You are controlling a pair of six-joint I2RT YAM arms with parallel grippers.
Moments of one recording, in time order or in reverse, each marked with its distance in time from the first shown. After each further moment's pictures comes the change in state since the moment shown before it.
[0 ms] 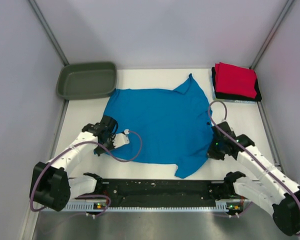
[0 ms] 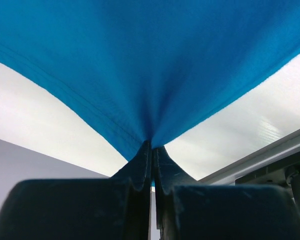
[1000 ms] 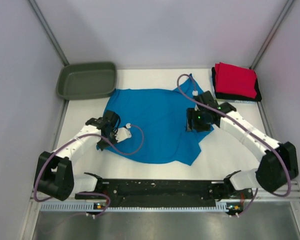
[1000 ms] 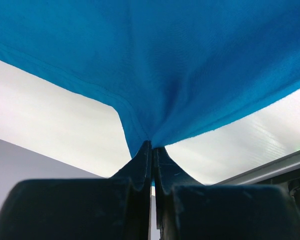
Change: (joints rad) left arm 0.000 0.113 0.077 0.047 -0.005 -0.044; right arm 0.071 0.528 0.592 0.072 -0.109 -0.434
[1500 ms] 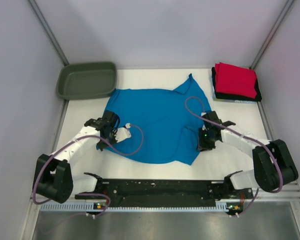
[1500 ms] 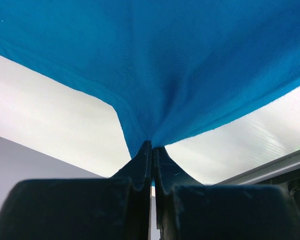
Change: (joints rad) left arm 0.000 -0.016 -0.004 0.000 0.002 0.000; right arm -0.121 -0.079 -0.465 0.193 -0.057 0.025
